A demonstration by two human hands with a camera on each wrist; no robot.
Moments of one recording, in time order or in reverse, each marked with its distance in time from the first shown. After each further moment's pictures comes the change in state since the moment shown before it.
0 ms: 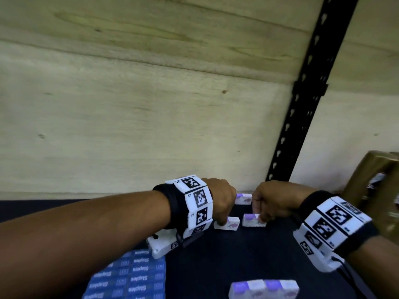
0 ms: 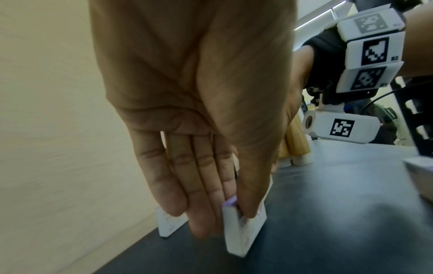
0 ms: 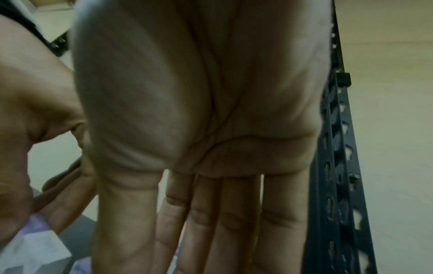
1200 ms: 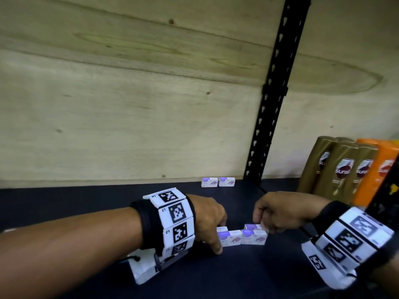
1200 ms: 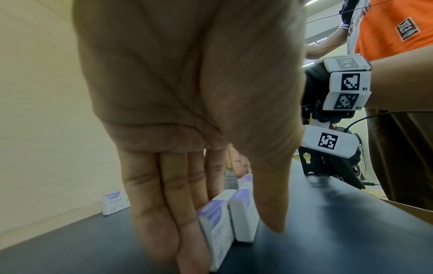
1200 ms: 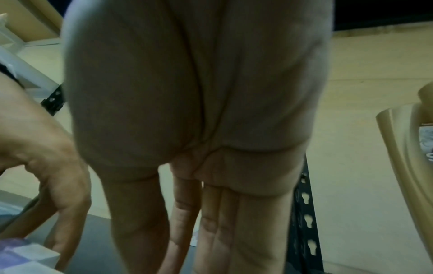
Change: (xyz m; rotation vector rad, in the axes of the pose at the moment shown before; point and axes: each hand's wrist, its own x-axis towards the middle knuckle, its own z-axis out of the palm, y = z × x) left_hand -0.102 0.061 0.025 -0.125 -0.173 0.026; right_hand -0.115 -0.001 0.044 0.236 -0.106 0.009
